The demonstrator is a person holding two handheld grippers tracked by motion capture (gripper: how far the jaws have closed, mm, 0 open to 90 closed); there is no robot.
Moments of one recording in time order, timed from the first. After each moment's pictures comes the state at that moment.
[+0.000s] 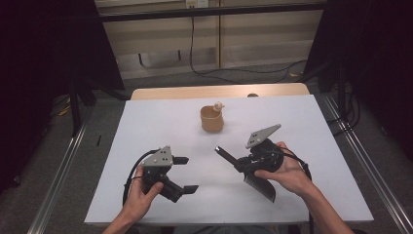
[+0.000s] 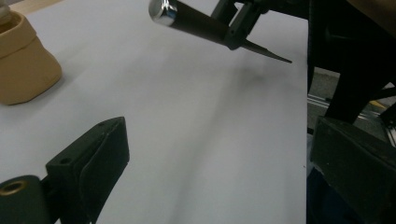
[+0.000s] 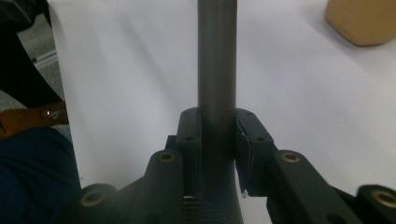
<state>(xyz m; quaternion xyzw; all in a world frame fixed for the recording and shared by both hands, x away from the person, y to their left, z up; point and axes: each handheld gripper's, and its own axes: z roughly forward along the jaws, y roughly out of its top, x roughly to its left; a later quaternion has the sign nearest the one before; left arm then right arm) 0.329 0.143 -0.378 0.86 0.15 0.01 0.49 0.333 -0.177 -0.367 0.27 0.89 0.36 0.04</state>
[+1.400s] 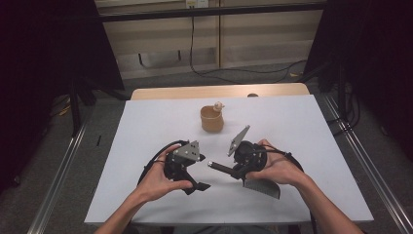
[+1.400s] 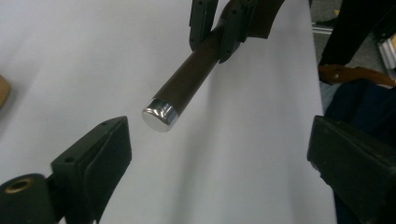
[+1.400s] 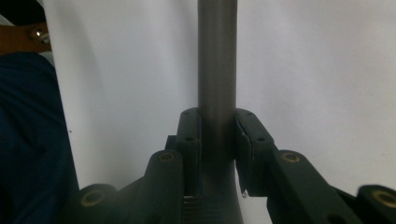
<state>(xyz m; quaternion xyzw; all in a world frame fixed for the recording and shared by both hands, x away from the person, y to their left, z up) 0.359 0.090 -0.375 0.93 0.03 -0.02 0.37 0.350 -0.140 -0.374 0.20 0.96 0.22 0.00</state>
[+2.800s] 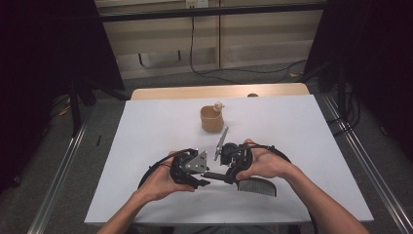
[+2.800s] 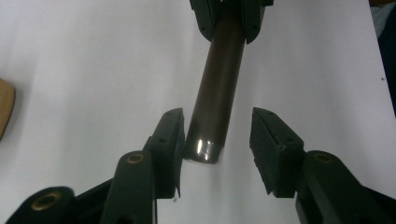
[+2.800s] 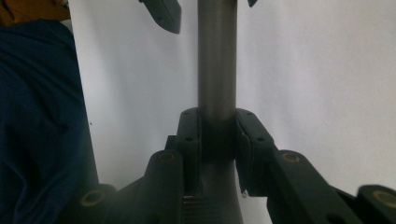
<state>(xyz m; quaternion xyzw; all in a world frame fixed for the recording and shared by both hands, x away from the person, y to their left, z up) 0.353 0.078 -0.392 0.95 -0.05 0.06 0.29 0.362 -0.105 -0.380 0.15 0.97 0.15 -0.07</state>
